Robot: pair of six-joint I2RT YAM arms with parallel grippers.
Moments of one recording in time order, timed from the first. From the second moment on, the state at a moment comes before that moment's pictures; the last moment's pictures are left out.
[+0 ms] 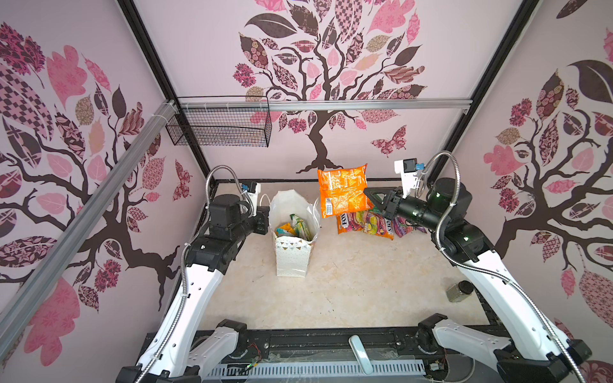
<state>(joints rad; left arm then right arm) -0.23 1.01 1.15 -0.58 0.18 -0.07 0.42 1.09 1.30 -0.26 -0.51 0.45</state>
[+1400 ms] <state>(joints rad) -0.23 1.01 1.15 -0.58 0.17 -0.06 0.92 1.56 1.78 -0.65 0.10 0.09</state>
